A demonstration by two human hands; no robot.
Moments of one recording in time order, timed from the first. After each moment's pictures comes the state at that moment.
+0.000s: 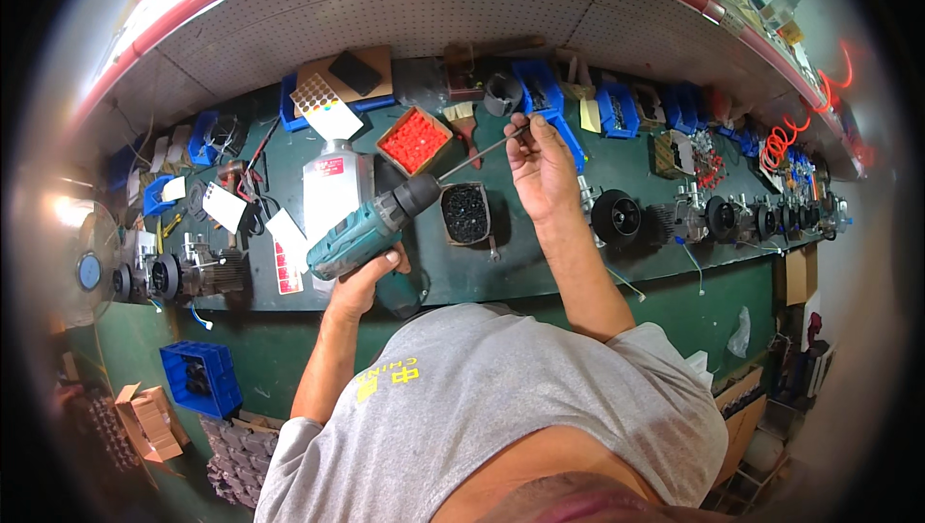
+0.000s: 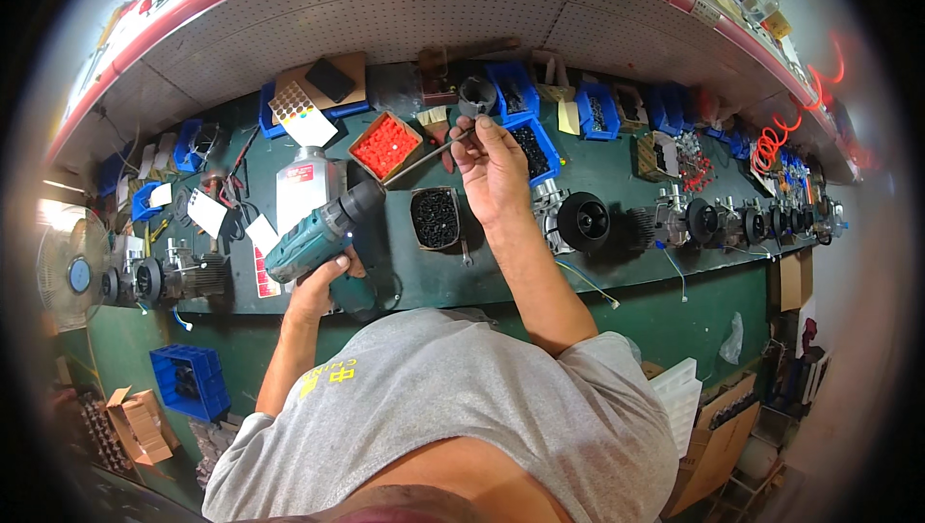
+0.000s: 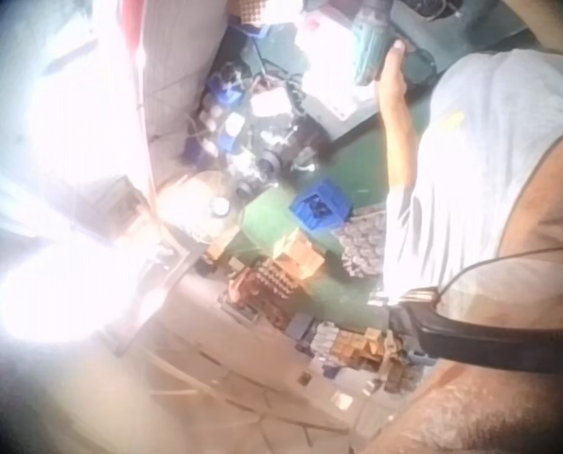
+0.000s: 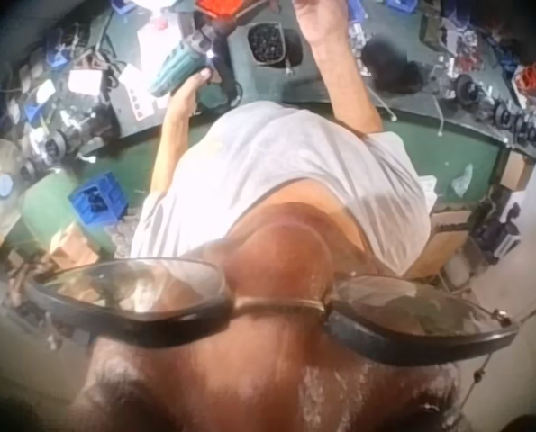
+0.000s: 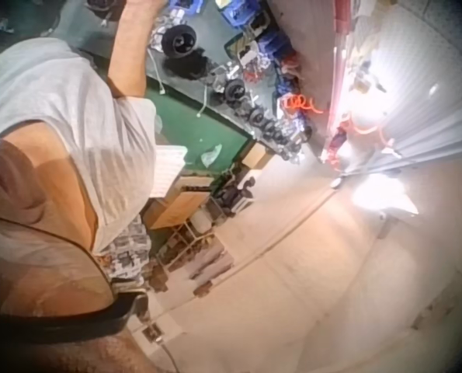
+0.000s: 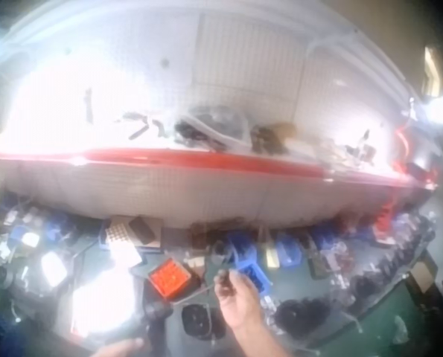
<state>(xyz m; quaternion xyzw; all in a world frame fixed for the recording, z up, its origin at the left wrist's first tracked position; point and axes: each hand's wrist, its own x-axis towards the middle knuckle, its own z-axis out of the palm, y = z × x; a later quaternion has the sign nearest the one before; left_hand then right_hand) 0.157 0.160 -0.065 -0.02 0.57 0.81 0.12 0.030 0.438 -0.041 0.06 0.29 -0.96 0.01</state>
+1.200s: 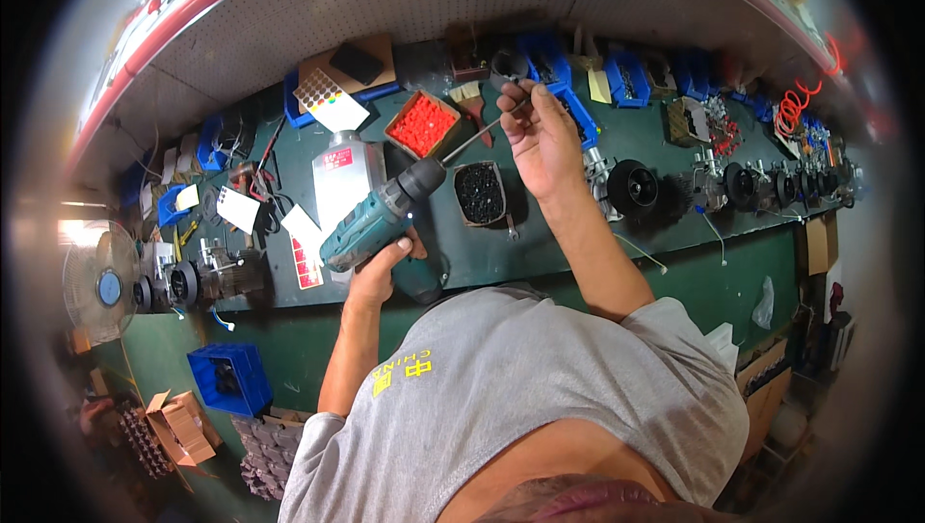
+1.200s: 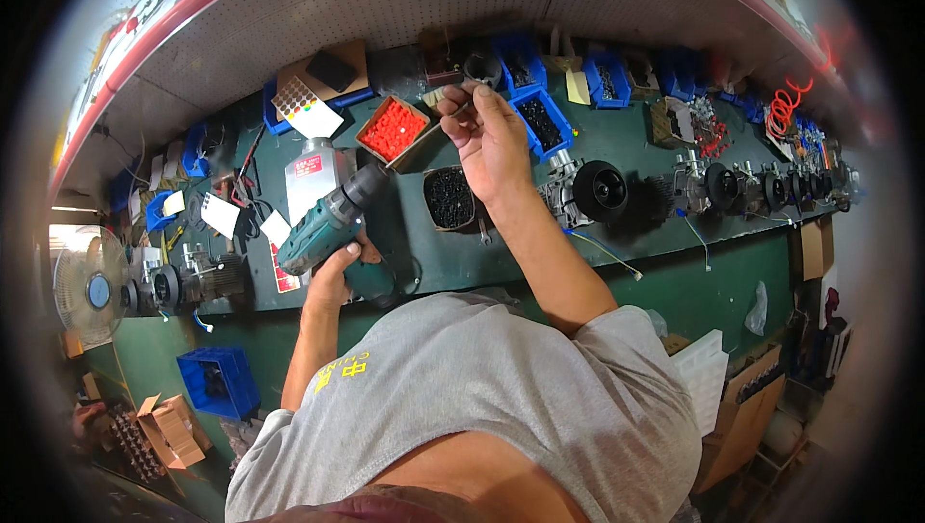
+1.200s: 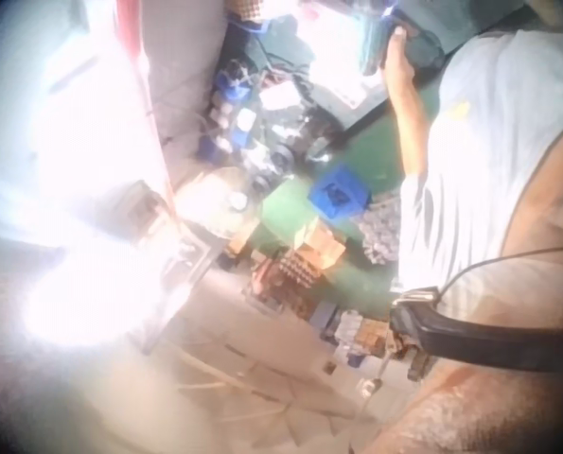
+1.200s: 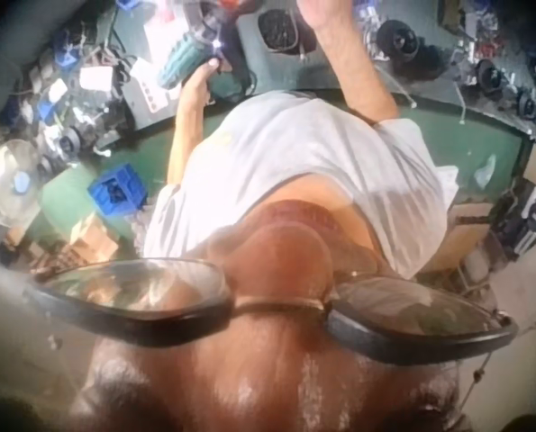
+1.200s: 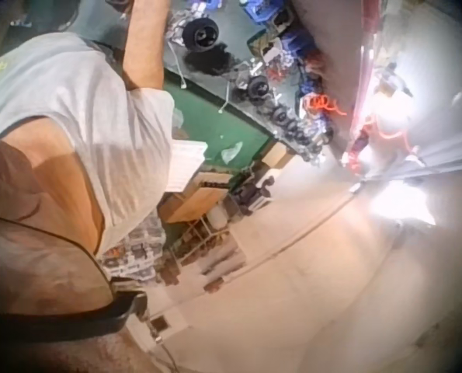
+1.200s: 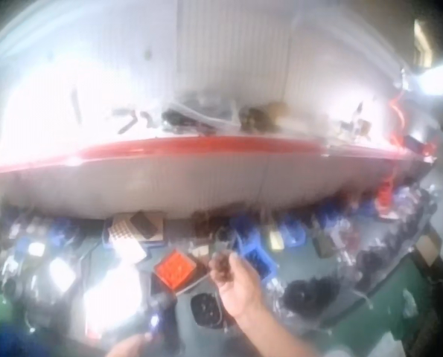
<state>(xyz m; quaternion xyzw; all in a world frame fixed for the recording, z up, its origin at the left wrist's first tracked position) 0.158 0.164 -0.073 -0.04 0.54 0.83 0.13 0.032 0.425 -0.035 0.02 0.30 -0.95 0.00</state>
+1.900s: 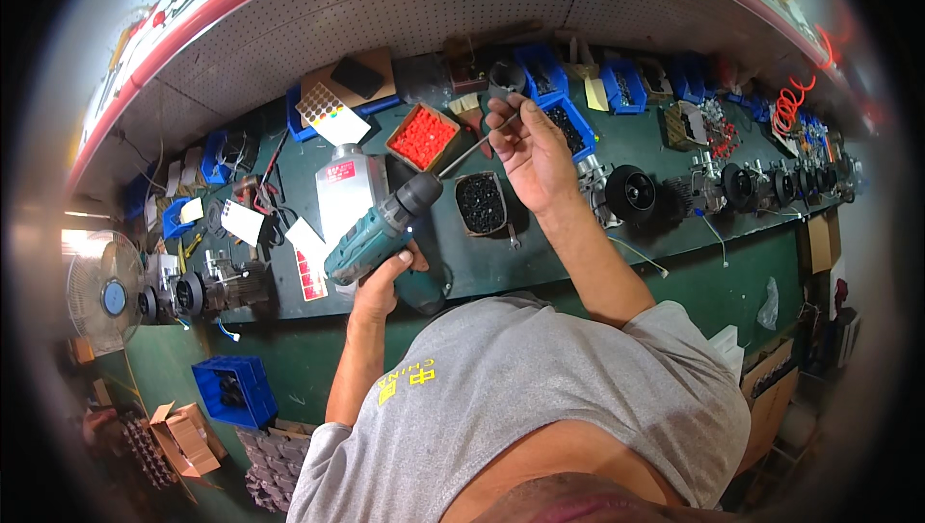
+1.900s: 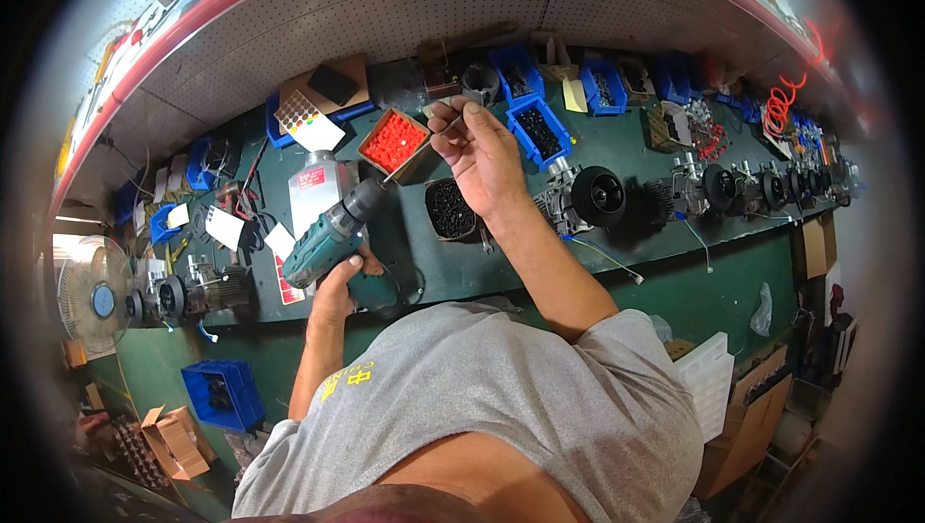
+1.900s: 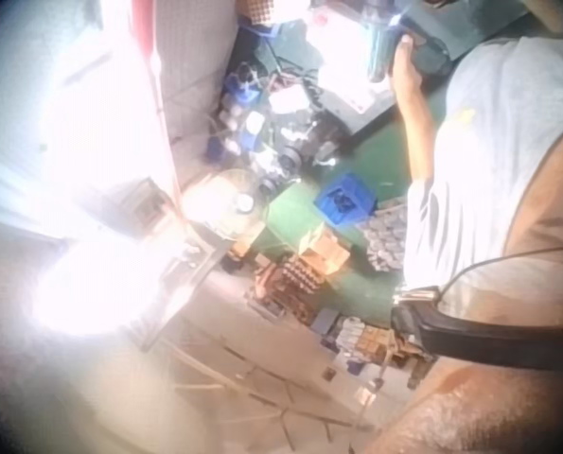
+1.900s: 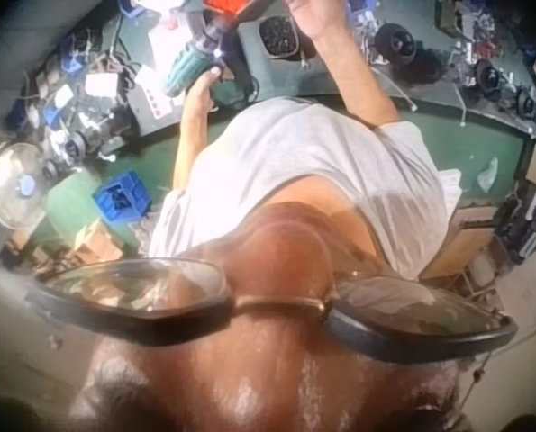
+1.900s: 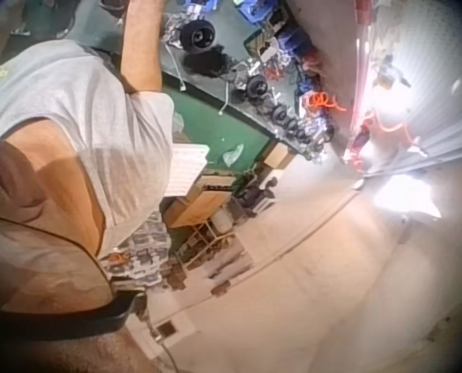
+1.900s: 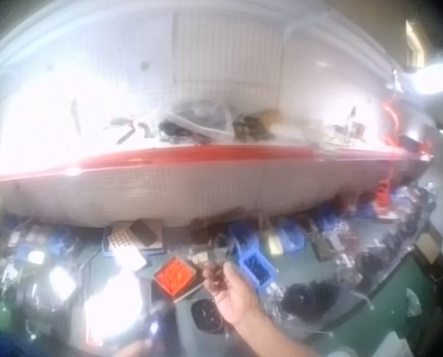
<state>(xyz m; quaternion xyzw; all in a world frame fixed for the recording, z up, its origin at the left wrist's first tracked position) 0.165 0.162 -0.079 -0.05 0.54 0.83 0.12 0.041 0.420 -0.030 0.01 0.28 -0.96 0.03</state>
